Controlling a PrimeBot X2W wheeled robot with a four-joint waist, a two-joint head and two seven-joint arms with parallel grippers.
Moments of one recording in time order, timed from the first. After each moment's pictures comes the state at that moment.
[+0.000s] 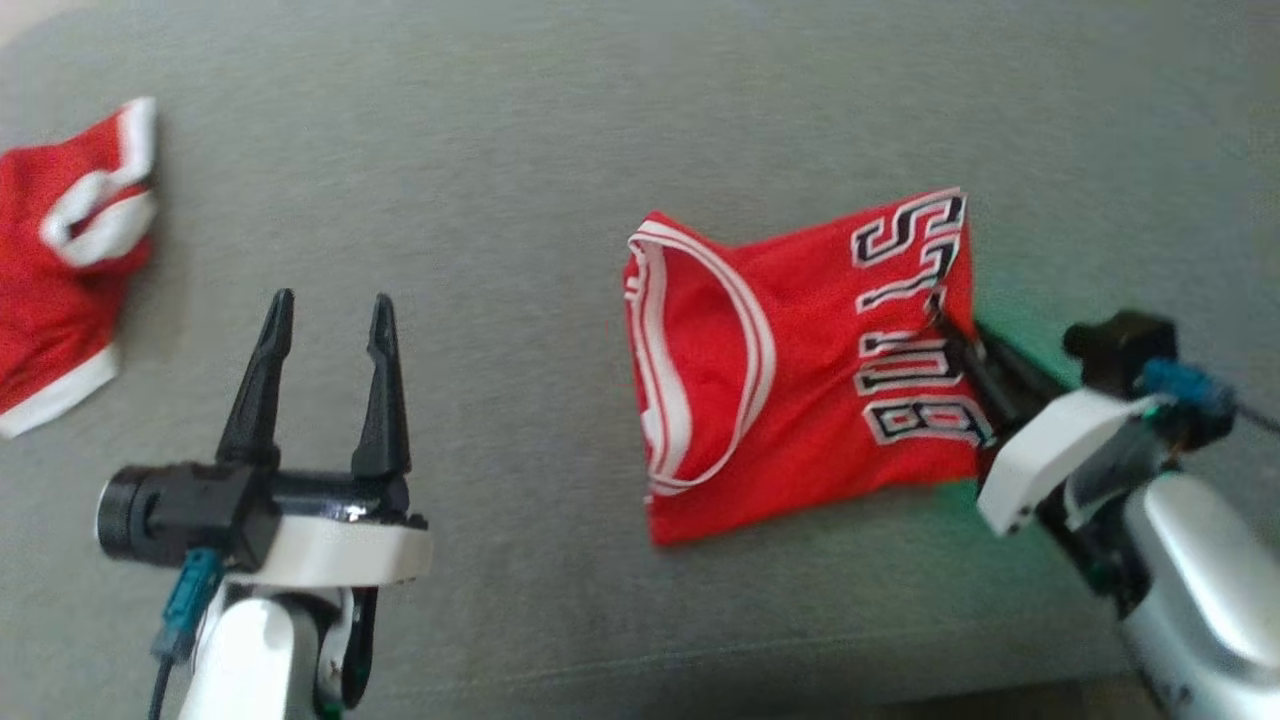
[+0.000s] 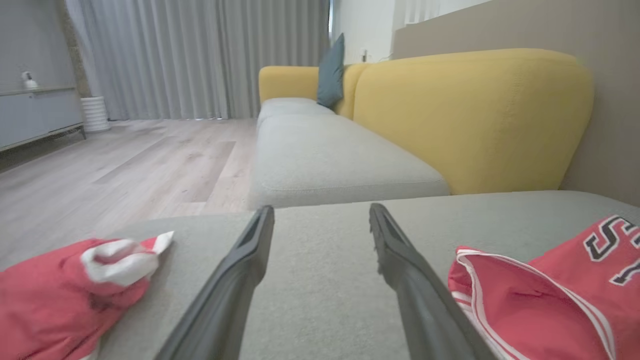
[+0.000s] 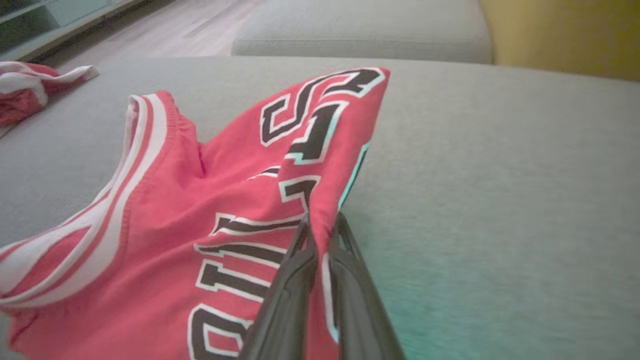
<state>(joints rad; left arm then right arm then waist) -0.05 0.07 -0.14 -0.08 -0.07 0.05 -0.26 -0.28 -0.33 0.36 0.27 0.40 0.13 0.12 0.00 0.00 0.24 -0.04</state>
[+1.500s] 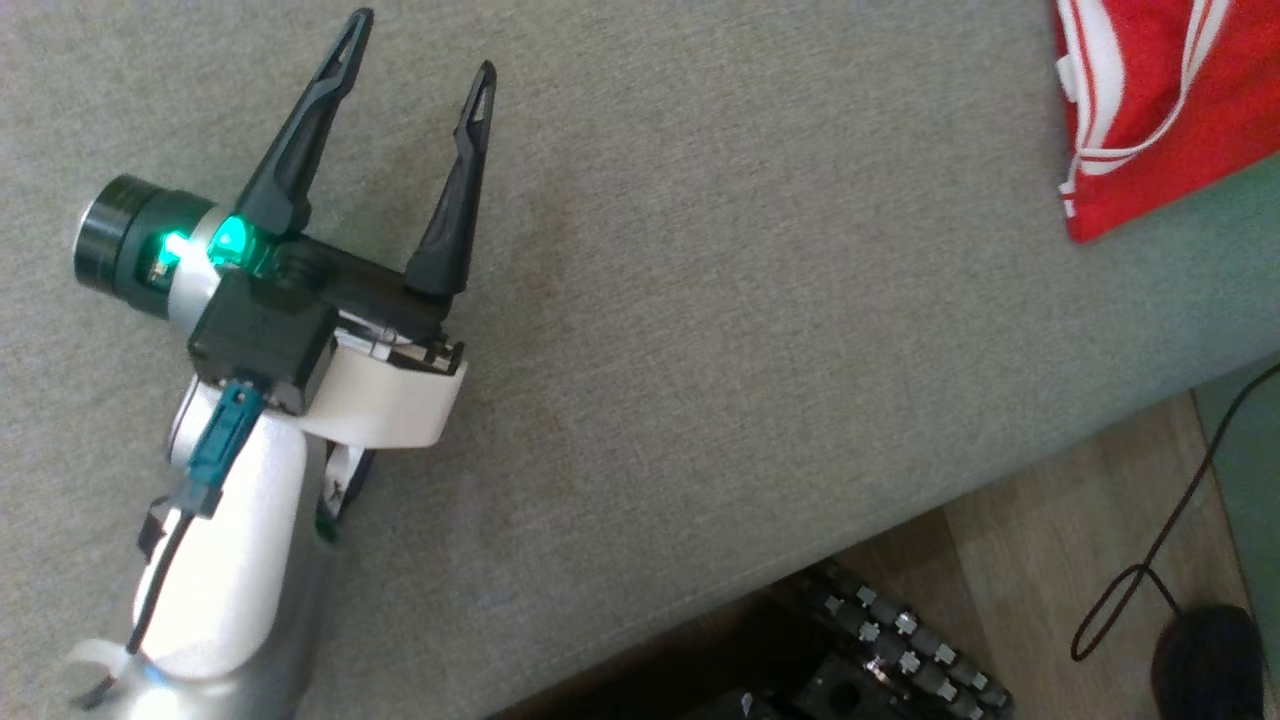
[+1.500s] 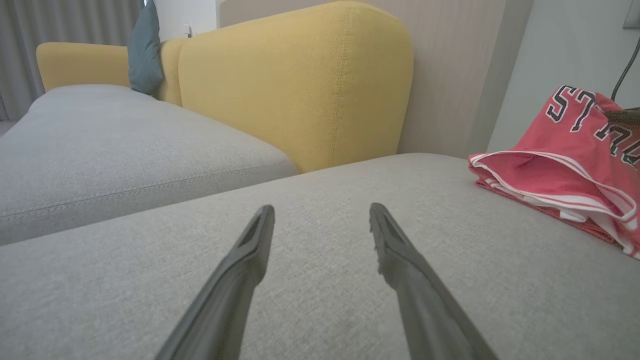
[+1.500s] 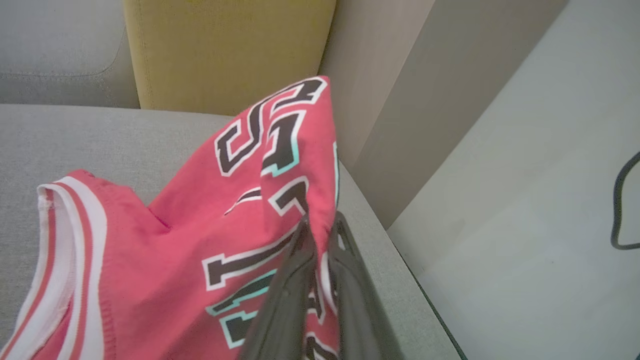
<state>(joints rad) -0.44 0.15 -0.29 -0.08 0.05 -0.06 -0.26 -0.75 -0.50 -0.04 0.56 0.35 0.13 -0.04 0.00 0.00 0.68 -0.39</state>
